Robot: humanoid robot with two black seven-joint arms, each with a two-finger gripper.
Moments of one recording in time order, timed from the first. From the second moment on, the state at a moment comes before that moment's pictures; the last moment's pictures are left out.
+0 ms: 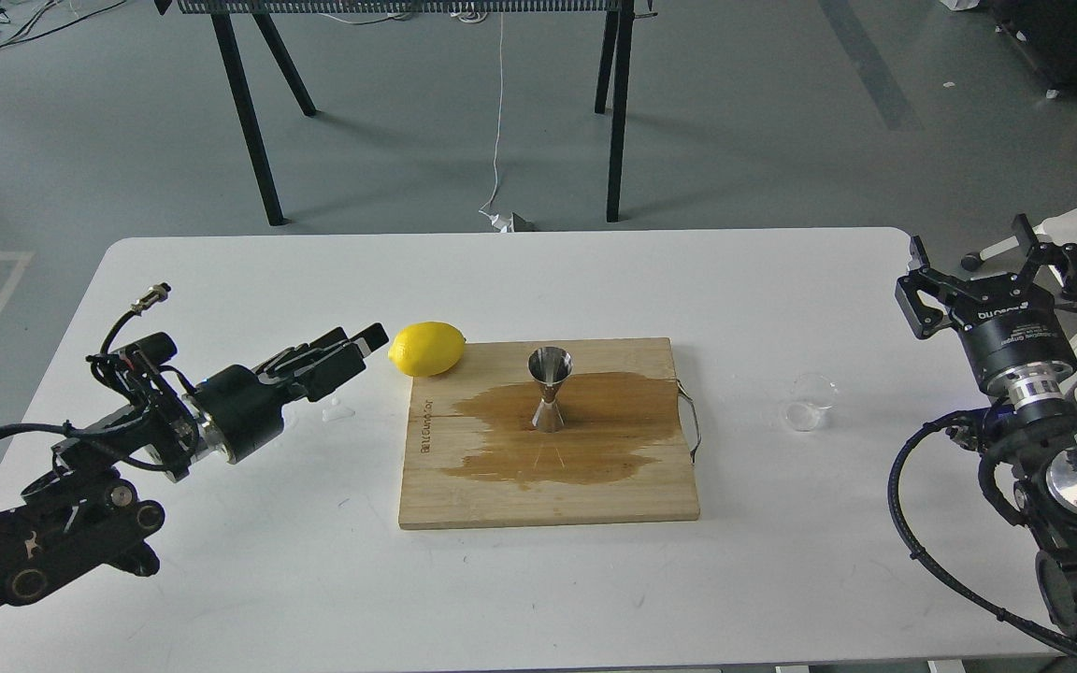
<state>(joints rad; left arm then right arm) -0.49 0.66 -0.49 -1.20 1.28 0.06 -0.49 0.25 -0.34 1.35 0.95 0.35 0.49 0.01</state>
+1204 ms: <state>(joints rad) -0.55 0.65 -0.78 -0.99 0.26 -0.49 -0.49 0.02 -0.34 1.24 1.25 0.49 -0.05 0.02</state>
